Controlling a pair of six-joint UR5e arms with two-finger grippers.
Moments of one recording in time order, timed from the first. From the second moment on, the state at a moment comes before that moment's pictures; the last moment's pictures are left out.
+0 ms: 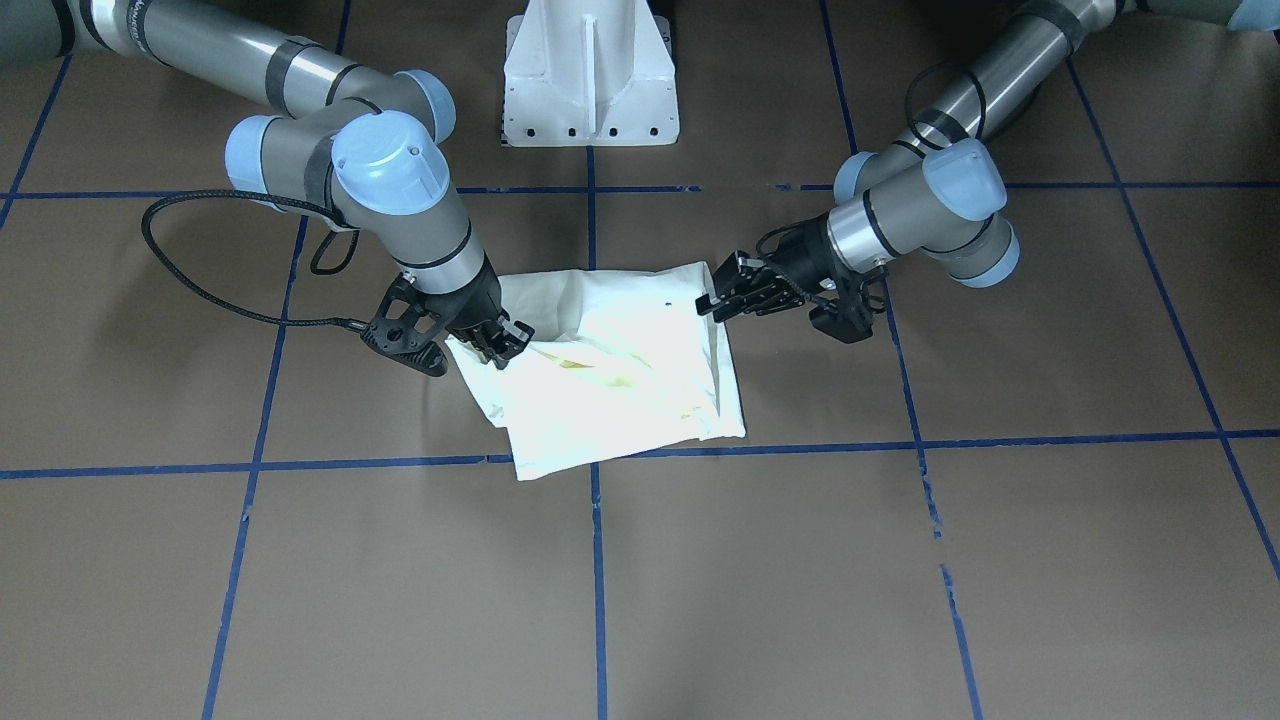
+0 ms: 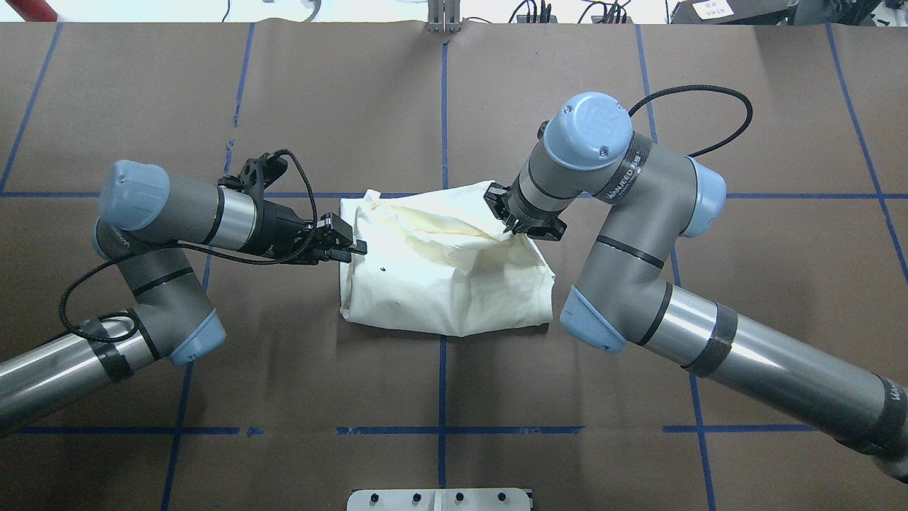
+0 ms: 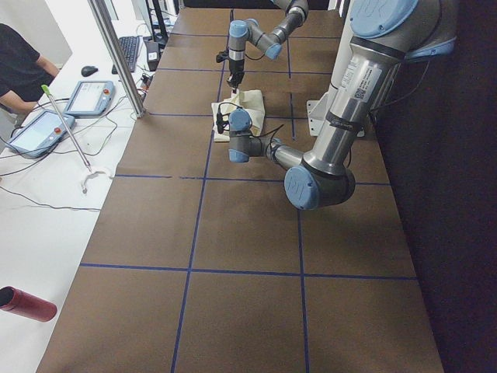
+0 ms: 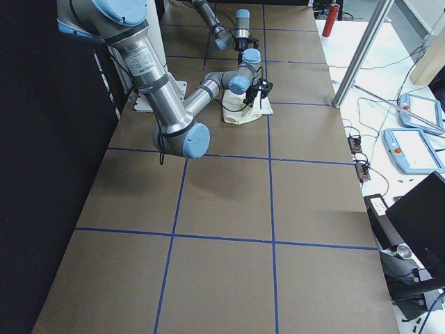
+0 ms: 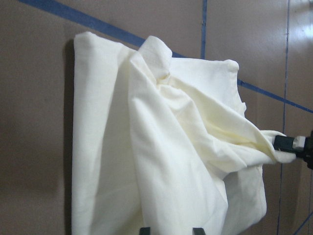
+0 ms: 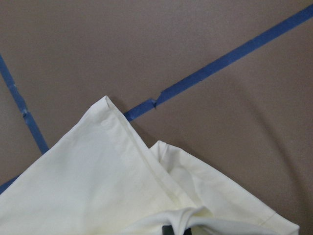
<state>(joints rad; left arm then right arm) -0.66 -2.04 -1.34 -2.86 -2.14 -1.64 0.63 -0.93 1.56 -1.36 1.97 1.68</state>
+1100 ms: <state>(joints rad) -0.67 -2.09 -1.27 -2.84 -2.10 -1.64 0.64 -0.90 1.53 -1.36 1.98 1.67</state>
